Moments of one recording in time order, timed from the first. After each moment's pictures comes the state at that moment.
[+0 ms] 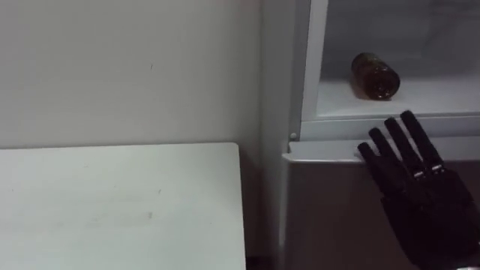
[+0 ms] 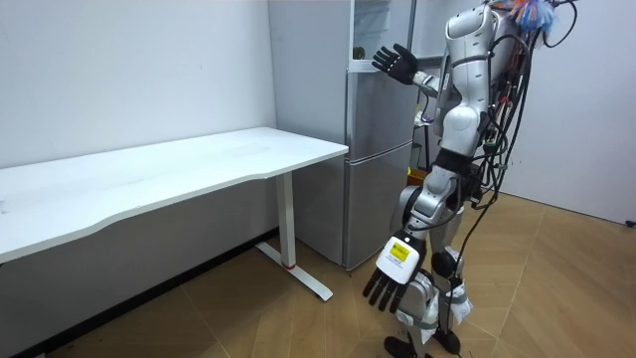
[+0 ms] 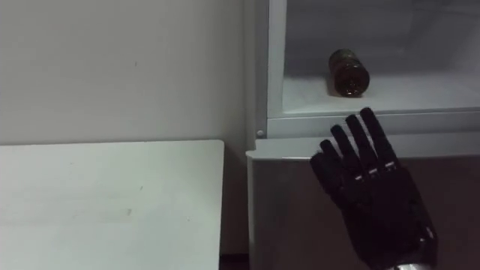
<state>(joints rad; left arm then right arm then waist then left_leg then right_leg) 0.33 0.18 0.09 1.12 0.11 -0.01 0.22 0.09 -0.31 -0.05 -0.21 1.20 -0.11 0.12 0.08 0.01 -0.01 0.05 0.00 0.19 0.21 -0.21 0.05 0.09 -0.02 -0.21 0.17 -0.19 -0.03</state>
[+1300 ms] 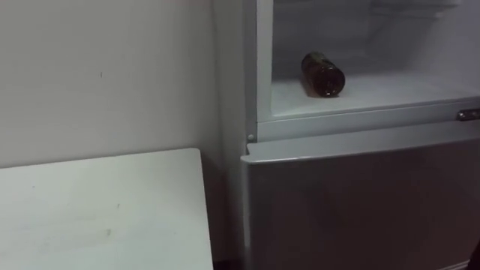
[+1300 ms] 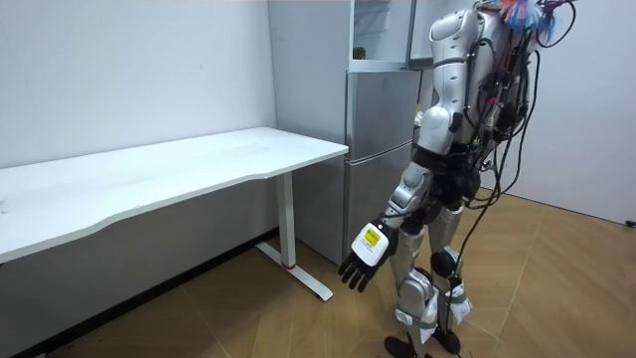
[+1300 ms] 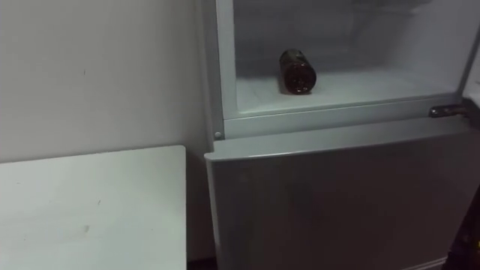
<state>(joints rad) 0.30 0.18 0.07 1.13 0.07 -0.03 0.28 0.27 -0.25 -0.14 0.82 1.17 -0.13 -0.20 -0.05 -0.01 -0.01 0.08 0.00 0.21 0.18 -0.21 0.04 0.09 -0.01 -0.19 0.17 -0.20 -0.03</state>
